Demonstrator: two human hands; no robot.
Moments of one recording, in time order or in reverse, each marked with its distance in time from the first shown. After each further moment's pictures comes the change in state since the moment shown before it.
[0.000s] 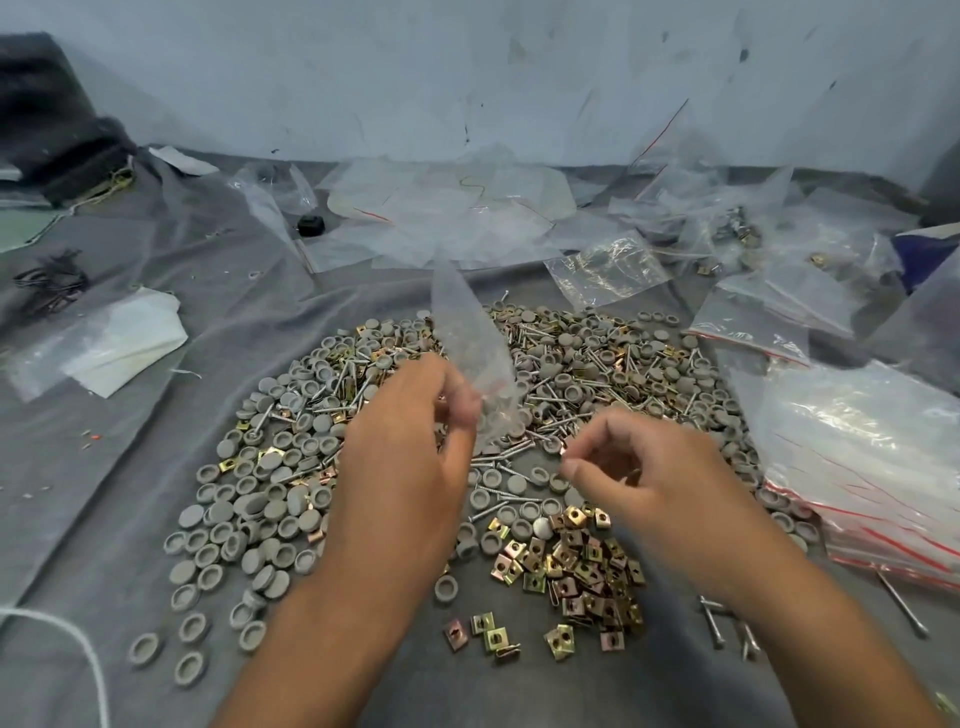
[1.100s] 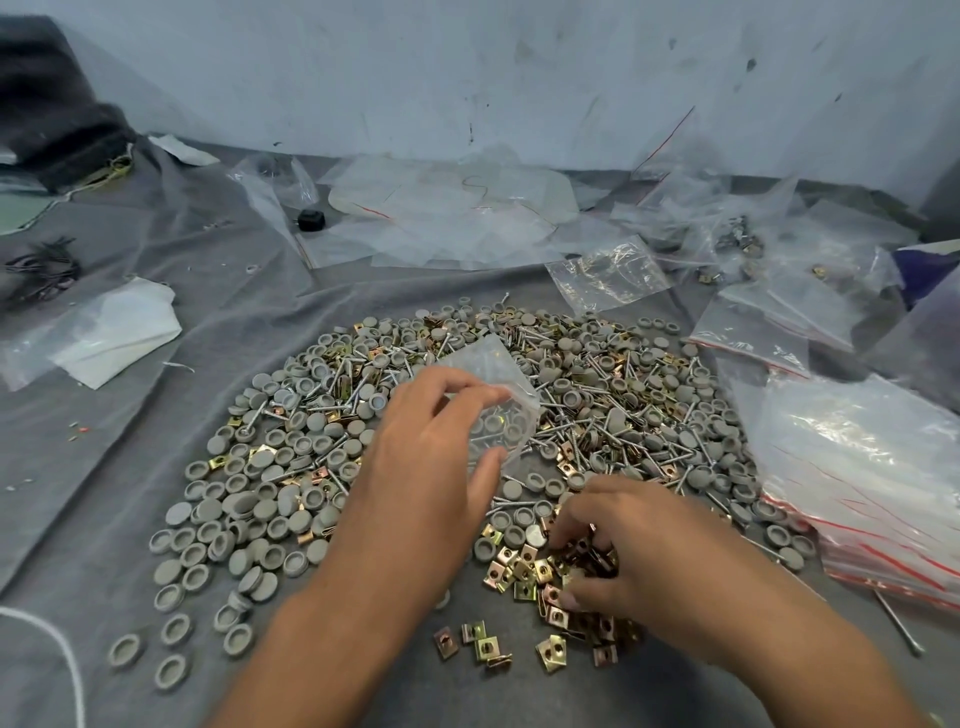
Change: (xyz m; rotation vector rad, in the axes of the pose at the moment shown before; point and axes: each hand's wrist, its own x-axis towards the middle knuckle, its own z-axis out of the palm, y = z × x) left_hand -0.004 -0.005 0.008 0.242 -0.212 0.093; right_hand -0.007 0.009 0.004 -0.603 -0.373 -0.037
